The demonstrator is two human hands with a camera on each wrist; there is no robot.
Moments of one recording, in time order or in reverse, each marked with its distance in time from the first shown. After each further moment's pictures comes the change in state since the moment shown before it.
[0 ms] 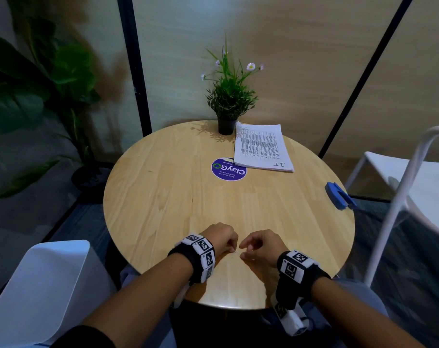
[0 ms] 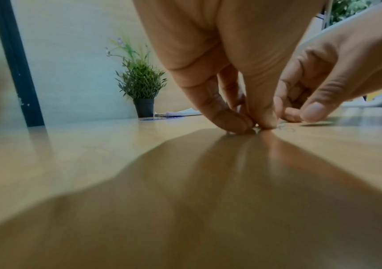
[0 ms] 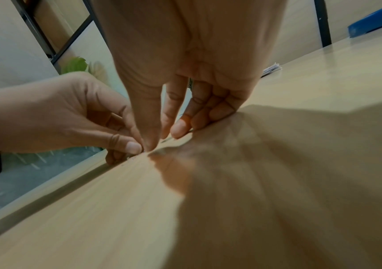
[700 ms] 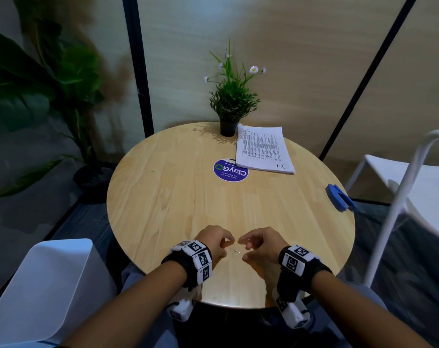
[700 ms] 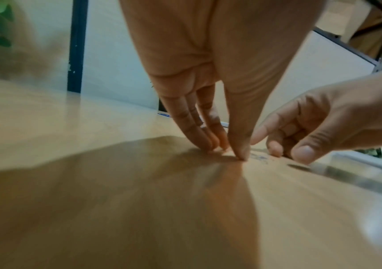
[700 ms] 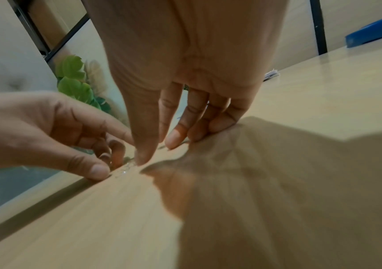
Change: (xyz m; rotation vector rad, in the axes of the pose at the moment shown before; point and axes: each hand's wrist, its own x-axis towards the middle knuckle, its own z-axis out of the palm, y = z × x) left_hand -0.021 -0.011 0.009 -0.268 0.138 -0.150; right_hand 0.002 -0.010 -0.008 -0.031 -0.078 -0.015
